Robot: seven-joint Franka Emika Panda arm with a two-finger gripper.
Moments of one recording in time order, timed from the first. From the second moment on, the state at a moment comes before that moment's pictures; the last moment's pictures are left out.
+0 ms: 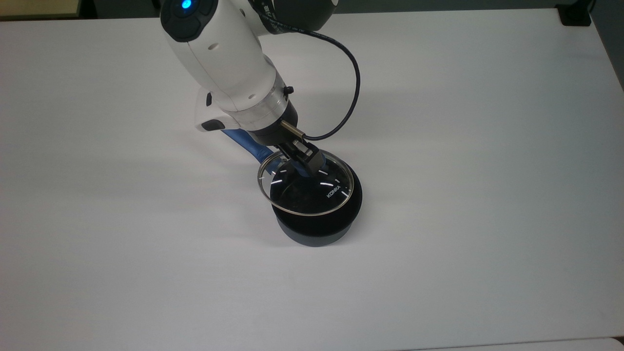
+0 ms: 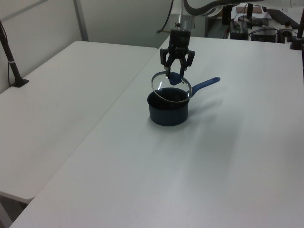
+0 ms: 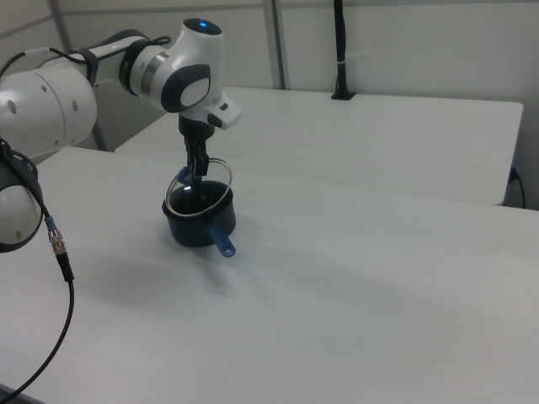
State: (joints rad) arm 0.09 0.55 -0.09 -1.22 0.39 1.80 0.67
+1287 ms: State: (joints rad) arm 0.10 0.59 -0.09 -1.22 0.39 1.85 0.70
